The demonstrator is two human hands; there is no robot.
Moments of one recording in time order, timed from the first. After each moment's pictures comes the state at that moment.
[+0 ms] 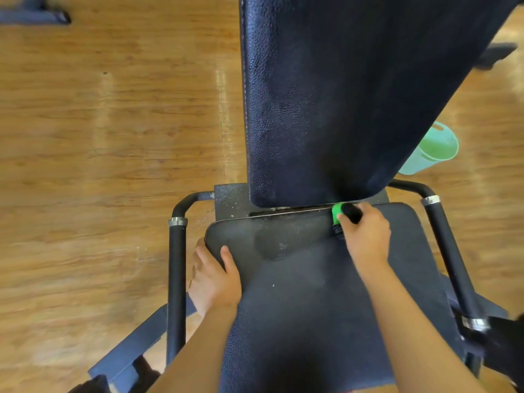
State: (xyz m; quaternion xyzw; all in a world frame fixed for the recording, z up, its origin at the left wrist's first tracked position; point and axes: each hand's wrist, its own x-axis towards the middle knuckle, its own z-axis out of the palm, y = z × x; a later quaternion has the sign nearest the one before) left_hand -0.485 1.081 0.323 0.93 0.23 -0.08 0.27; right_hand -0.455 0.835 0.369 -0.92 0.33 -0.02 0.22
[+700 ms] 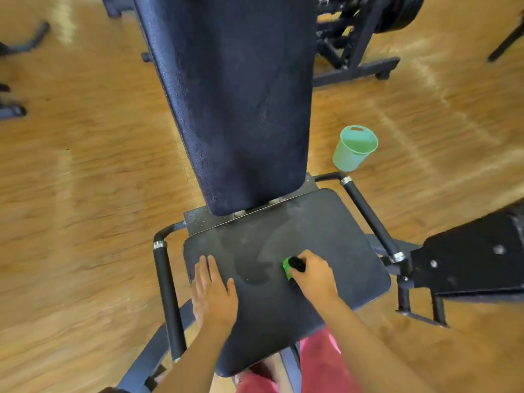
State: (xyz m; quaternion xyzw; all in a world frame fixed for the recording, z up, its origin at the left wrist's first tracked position) left_hand -0.545 1.075 0.371 0.97 -0.03 -0.16 0.16; right_hand -0.593 0.877 0.401 -0.87 0.35 0.12 0.32
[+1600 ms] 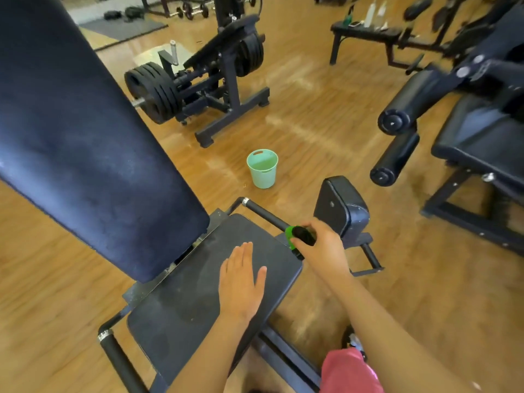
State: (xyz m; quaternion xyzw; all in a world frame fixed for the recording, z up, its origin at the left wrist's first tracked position) left_hand -0.621 0.923 0.510 0.88 -0.44 -0.10 0.17; right_hand -0.745 0.781 0.561 -0.78 0.44 -0.23 0.39
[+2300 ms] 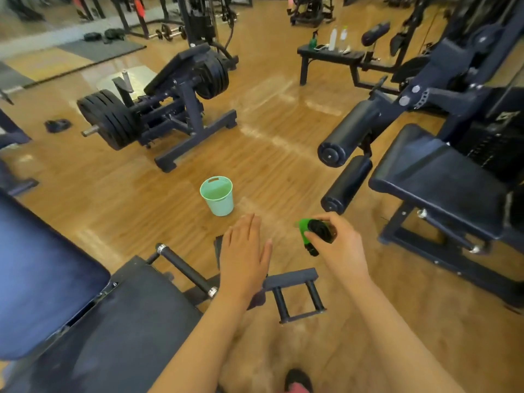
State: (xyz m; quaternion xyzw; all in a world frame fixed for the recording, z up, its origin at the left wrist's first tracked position) left_hand -0.765 0.621 0.596 0.83 -0.52 0.03 0.18; right_hand -0.922 0.515 0.616 -0.75 0.43 -0.32 0.39
